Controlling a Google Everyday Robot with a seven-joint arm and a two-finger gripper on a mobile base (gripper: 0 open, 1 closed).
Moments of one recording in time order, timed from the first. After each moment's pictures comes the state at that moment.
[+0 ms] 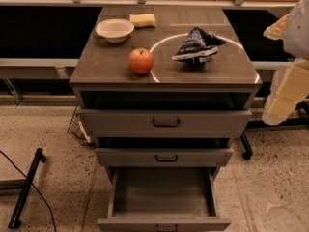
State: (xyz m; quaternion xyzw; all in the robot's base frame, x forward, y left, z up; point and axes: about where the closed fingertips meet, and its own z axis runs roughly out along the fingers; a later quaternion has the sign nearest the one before) arm 0.438 -0.213 0.989 -0.60 0.78 -0.05 0.18
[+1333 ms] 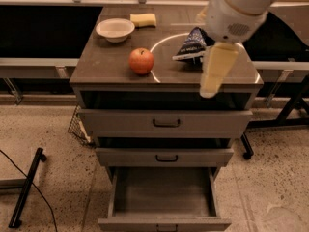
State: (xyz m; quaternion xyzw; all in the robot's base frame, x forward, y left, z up) arm 0.522 -0.117 0.977 -0.68 0.70 -0.06 0.20
